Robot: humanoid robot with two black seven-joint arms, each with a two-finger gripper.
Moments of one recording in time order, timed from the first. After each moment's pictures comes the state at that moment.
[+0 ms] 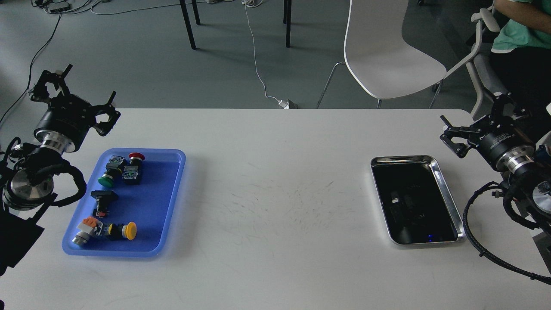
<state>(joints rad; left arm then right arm) -0.50 0.50 -1.04 -0.85 -0.14 -0.38 -0.19 0.36 -0.60 1.06 1.08 0.25 0.22 0.01</state>
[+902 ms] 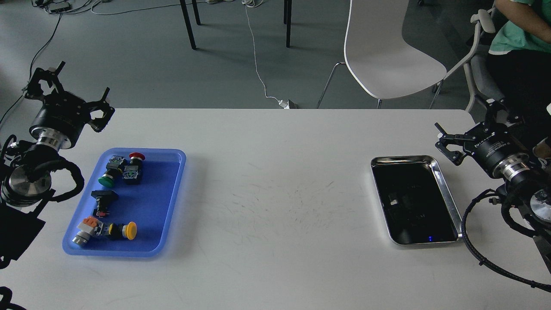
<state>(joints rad) -0.55 0.47 -1.03 -0.72 -0.12 -0.46 -0.21 0.34 -0.60 1.04 1.08 0.23 0.27 0.00</state>
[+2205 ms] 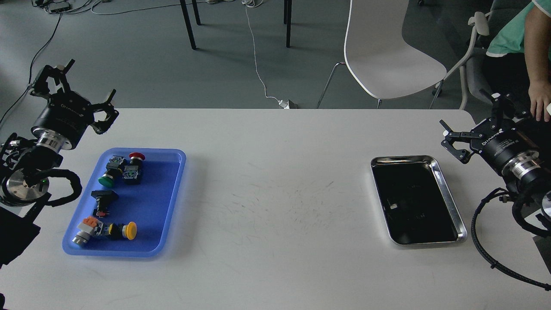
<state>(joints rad) -0.54 0.50 -1.02 -0.75 -0.02 -0.49 -0.21 0.33 -0.66 1.05 1.12 0.21 0.30 0.01</state>
